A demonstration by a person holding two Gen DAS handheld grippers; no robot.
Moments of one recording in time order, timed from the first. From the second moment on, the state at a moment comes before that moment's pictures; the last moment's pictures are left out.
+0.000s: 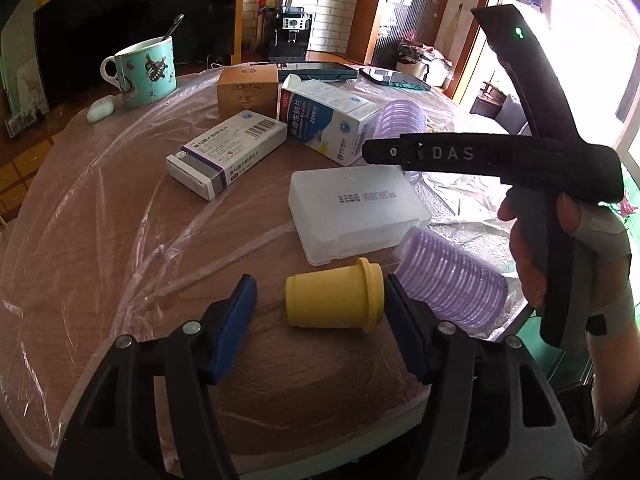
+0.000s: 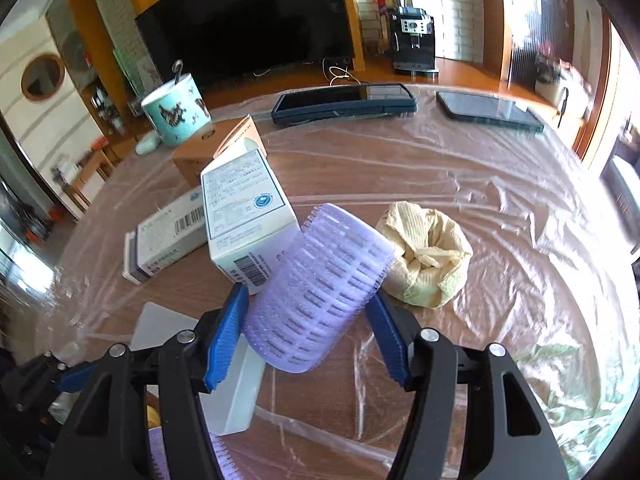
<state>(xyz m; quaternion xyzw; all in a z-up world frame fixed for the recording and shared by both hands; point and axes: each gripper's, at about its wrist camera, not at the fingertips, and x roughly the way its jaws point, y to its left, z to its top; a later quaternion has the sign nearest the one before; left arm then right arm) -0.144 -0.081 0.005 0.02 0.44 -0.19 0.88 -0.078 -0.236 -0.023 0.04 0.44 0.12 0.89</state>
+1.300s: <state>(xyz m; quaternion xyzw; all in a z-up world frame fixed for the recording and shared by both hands) -0.138 -0.099 0.005 0.07 0.47 -0.17 0.86 -0.059 -0.241 -0.023 0.05 0.49 0.11 0.87</state>
